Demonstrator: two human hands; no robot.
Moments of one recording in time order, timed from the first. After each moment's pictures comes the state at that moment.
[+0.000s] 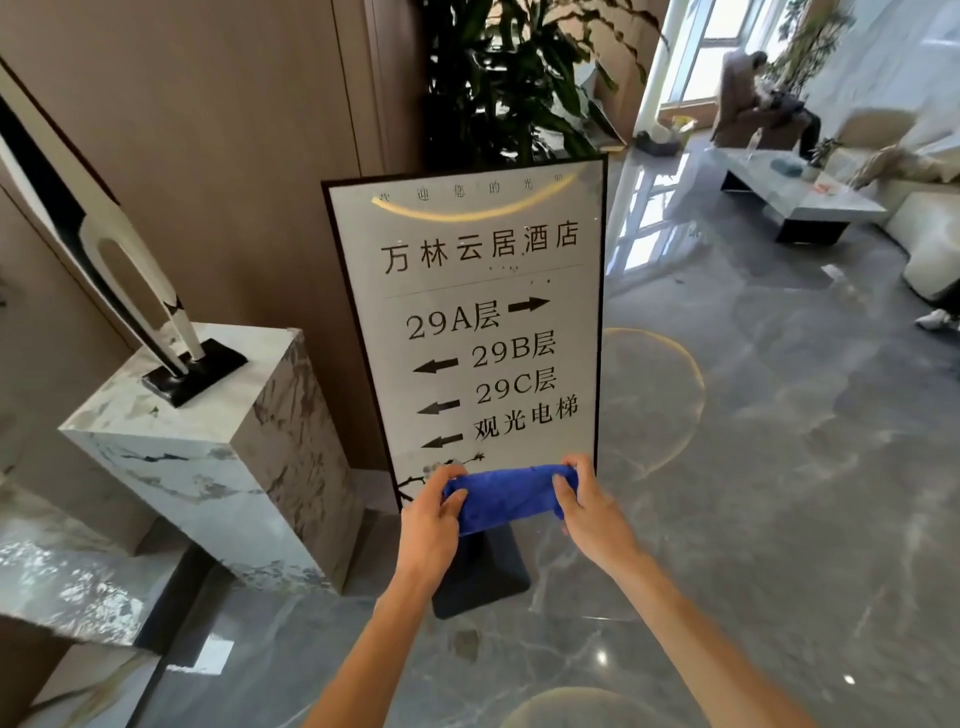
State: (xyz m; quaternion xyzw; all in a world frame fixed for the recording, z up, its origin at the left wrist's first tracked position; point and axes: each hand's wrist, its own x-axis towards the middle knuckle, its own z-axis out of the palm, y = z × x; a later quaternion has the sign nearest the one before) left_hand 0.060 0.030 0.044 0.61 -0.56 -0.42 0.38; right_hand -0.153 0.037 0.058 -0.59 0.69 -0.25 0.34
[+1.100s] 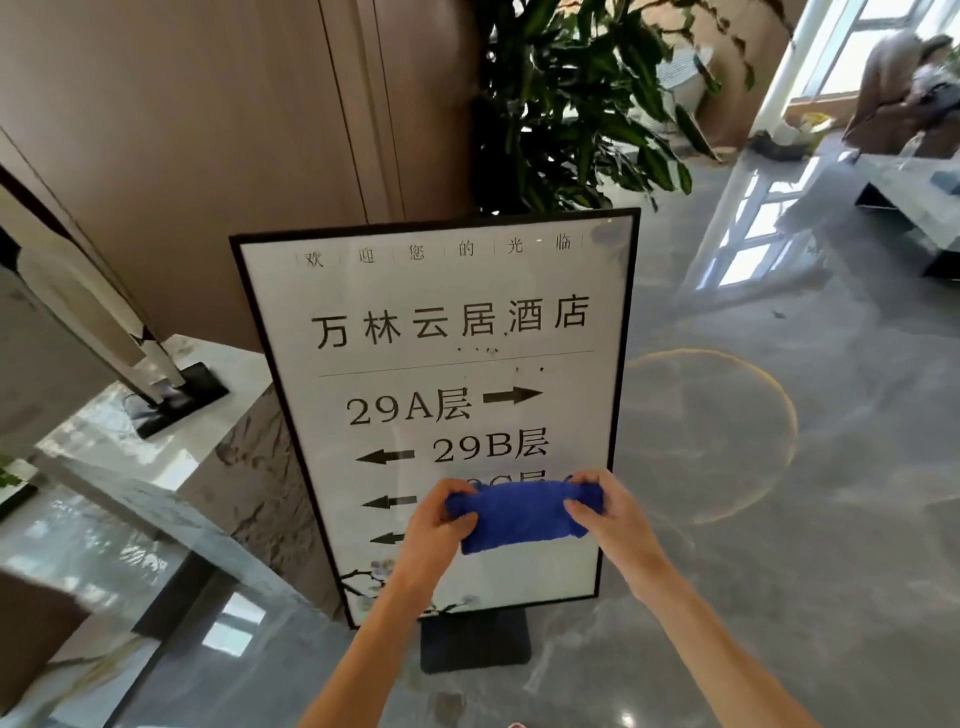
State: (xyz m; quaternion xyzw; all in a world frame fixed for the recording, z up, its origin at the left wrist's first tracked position) left_hand -0.035 -0.139 0.041 0.62 -0.41 -0.51 0.44; right_hand -0.264 -0.177 0.051 -0.54 0.57 -0.34 0.52
